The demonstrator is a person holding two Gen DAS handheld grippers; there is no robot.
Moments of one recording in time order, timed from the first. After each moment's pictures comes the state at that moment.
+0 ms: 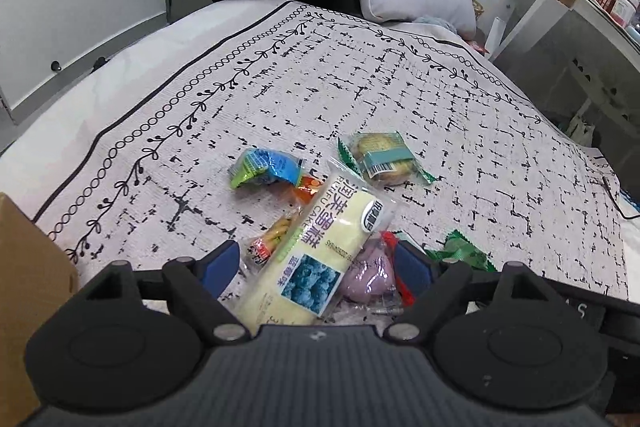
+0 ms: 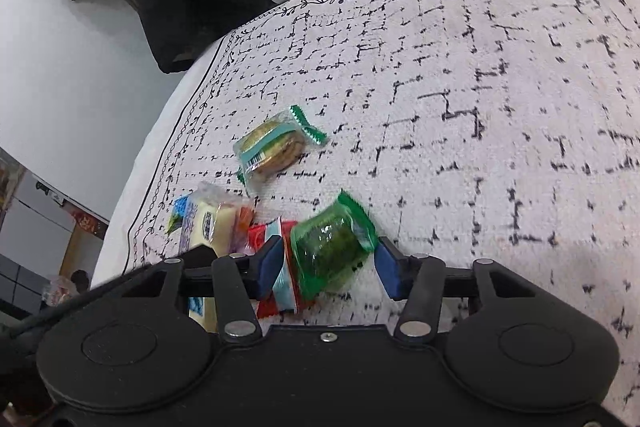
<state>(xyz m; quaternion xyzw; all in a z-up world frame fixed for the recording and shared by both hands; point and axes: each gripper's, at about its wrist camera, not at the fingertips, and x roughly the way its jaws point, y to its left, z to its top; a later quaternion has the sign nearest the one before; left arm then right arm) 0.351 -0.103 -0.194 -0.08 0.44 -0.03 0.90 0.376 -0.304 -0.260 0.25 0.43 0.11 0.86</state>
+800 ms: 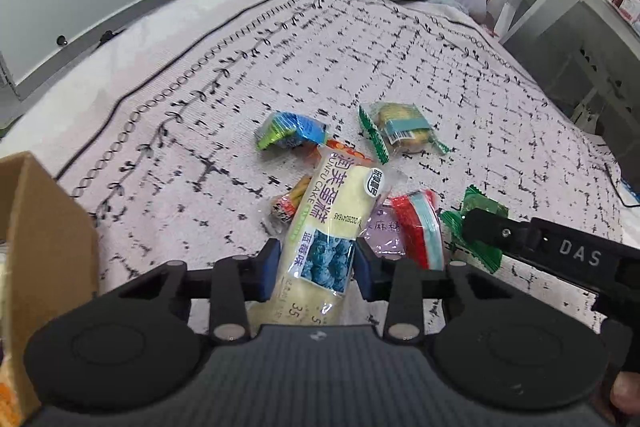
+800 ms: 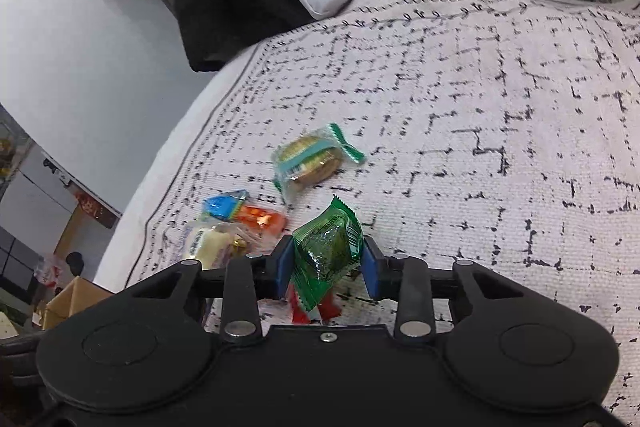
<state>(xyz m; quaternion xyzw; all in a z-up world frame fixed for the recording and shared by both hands) 0.333 -0.084 -0.189 -0.09 0.47 -0.02 0.88 0.362 -0.287 -0.230 0.20 0.41 0.13 0.88</state>
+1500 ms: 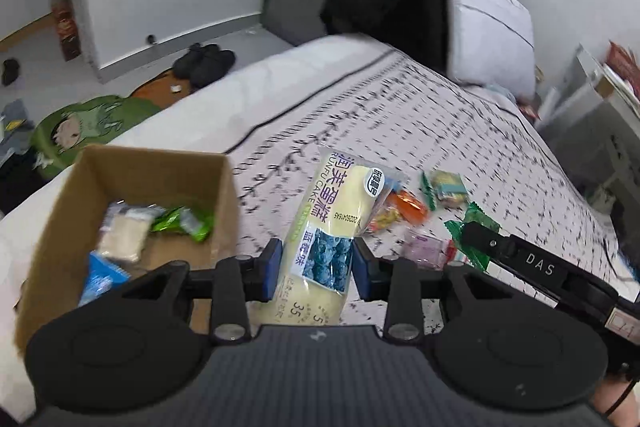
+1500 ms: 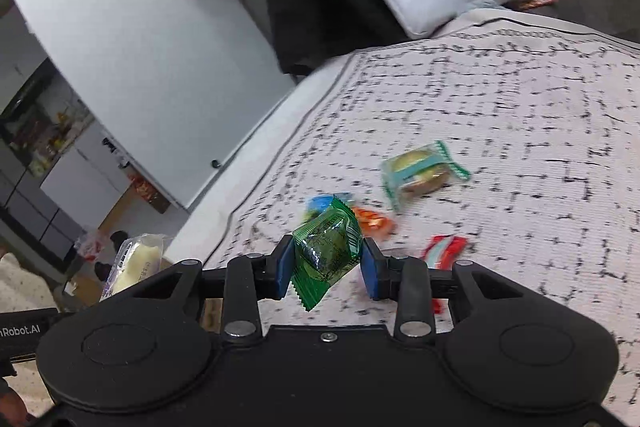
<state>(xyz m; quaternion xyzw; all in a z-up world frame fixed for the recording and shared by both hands) 0.252 -0.025 -0.102 -0.15 0.42 0.09 0.89 0.338 -0.242 -0.192 0.18 0.37 0.23 0.88</state>
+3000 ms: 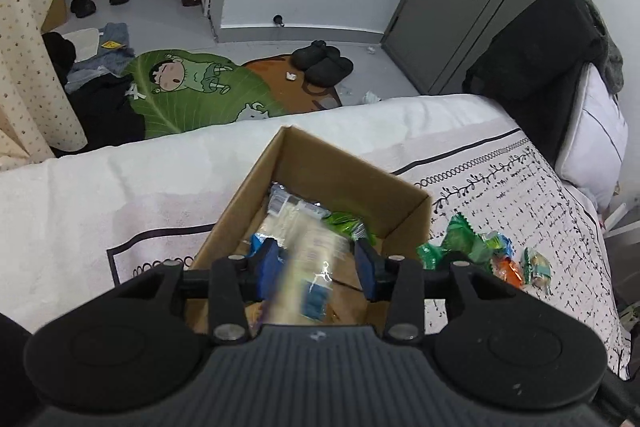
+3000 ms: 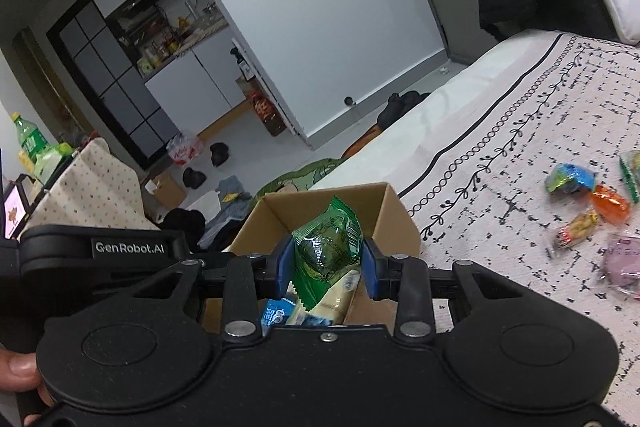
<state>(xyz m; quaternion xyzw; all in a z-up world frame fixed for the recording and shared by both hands) 0.191 0.098 -0.107 -0.27 0.39 0.24 0.85 0.284 -0.090 -0.165 0.09 0.36 0.42 0.83</state>
